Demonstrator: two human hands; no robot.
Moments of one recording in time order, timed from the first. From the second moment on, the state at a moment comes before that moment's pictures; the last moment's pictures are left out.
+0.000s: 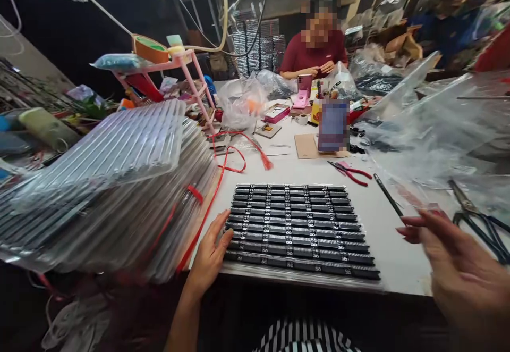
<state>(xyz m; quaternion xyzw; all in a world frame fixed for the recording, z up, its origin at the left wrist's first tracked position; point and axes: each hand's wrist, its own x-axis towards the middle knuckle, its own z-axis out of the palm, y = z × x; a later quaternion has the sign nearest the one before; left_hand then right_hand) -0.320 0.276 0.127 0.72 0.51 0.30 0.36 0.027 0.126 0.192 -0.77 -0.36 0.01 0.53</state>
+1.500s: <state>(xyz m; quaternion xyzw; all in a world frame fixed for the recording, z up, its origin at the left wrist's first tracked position) -0.209 0.301 0.152 0.91 0.39 0.06 0.10 0.046 0.151 0.140 -0.71 -0.58 0.04 0.40</state>
